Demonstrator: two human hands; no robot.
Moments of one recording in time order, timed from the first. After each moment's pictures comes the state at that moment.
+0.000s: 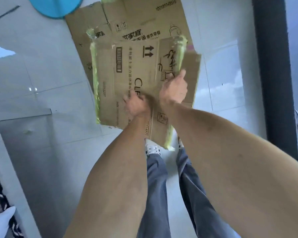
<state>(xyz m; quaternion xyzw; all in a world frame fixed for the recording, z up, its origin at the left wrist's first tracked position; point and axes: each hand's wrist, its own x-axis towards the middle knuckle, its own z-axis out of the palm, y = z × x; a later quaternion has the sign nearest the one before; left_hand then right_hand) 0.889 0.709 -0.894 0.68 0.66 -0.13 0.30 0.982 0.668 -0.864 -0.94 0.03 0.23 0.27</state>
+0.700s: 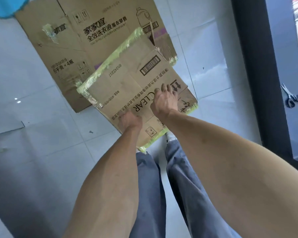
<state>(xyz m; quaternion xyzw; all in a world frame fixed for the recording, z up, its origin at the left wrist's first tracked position) 0.887 0.620 -0.969 0.73 0.55 -0.32 0.25 1.005 0.555 -0.933 -0.89 -0.26 0.37 -0.04</state>
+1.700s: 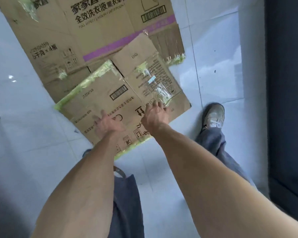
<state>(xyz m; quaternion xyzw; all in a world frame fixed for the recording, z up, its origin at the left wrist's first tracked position) 0.880 0.652 -1.071 0.68 0.64 -0.31 0.18 1.005 0.554 -1.053 -0.82 -0.27 0.50 -0.07</state>
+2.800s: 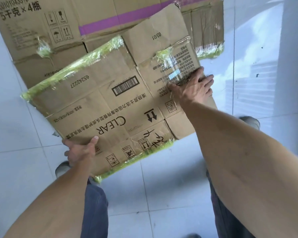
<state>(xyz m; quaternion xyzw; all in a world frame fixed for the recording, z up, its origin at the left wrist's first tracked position) 0.700 0.670 -1.243 0.45 0.84 -0.20 0.23 1.063 0.572 -1.263 -0.94 -0.04 0.32 0.01</state>
